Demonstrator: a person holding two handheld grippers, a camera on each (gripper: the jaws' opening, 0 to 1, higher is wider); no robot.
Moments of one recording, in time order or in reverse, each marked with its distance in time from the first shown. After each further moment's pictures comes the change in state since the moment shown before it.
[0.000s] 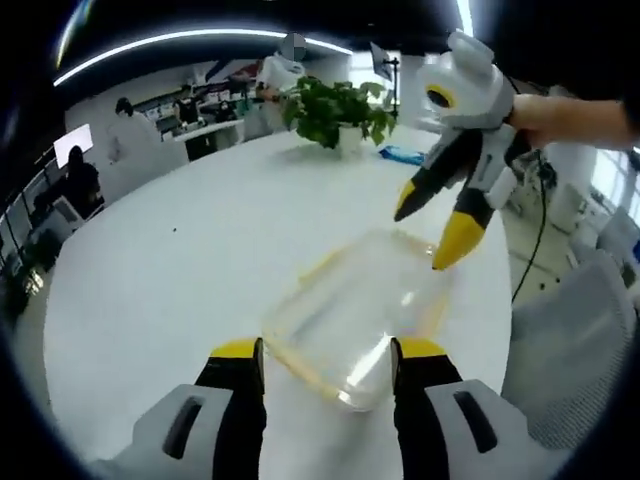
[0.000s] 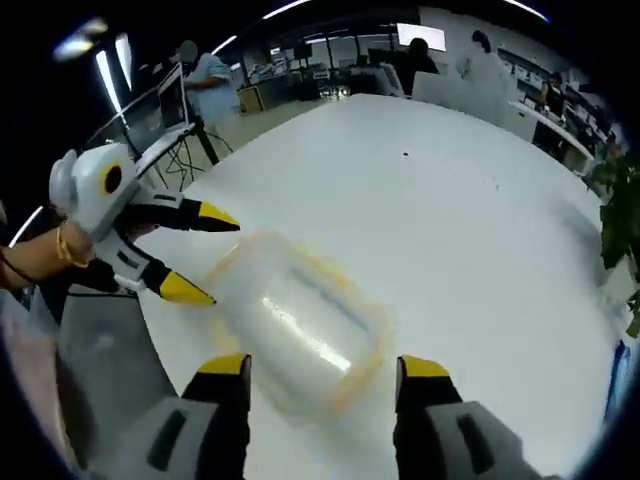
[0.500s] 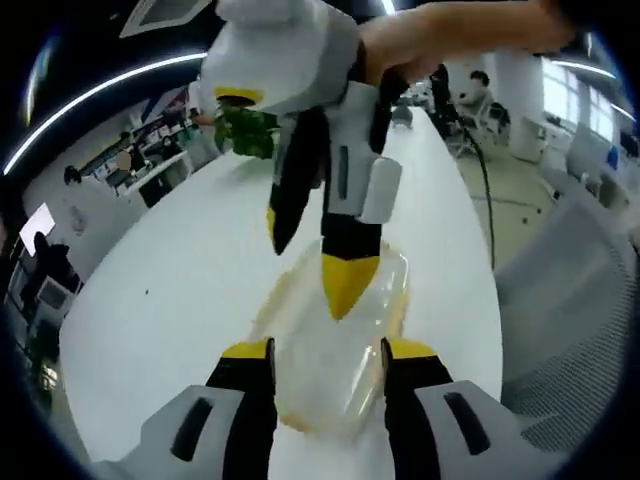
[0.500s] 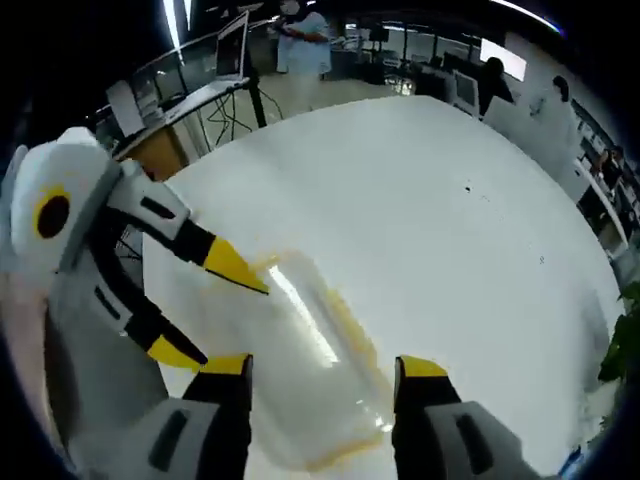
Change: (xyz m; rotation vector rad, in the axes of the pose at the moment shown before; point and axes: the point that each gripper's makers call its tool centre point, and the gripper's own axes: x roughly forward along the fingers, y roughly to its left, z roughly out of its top) left arm 0.003 -0.036 0.026 0.338 0.008 -0.085; right arm 0.022 0.012 0.053 -0.280 0.081 0.033
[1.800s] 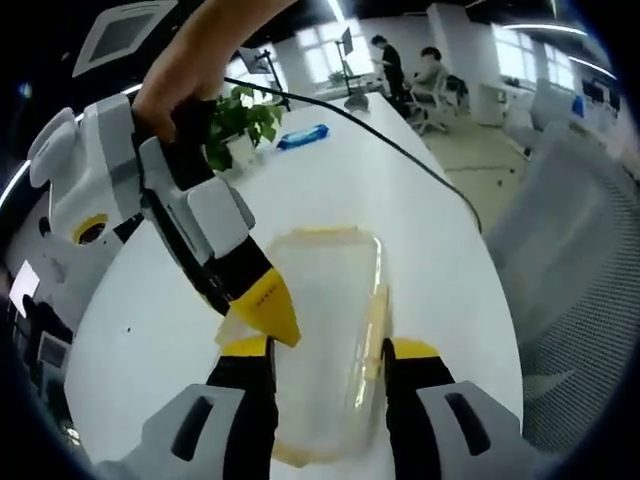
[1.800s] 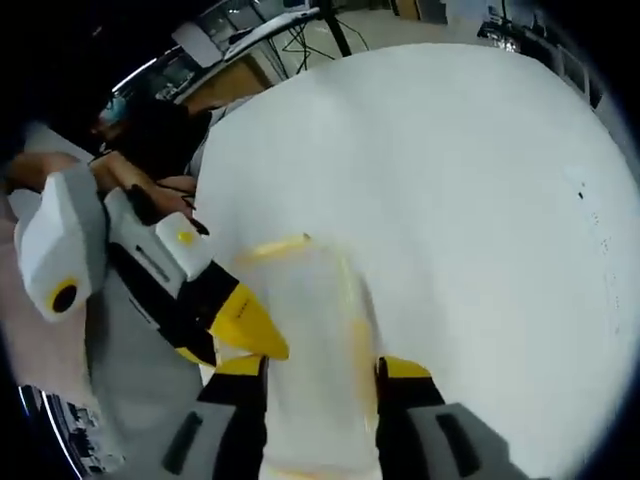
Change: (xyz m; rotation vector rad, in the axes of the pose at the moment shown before) left arm 0.033 -0.032 -0.011 0.208 0.002 -0.133; right arm 0.044 0.018 0.003 -0.246 0.361 0.410
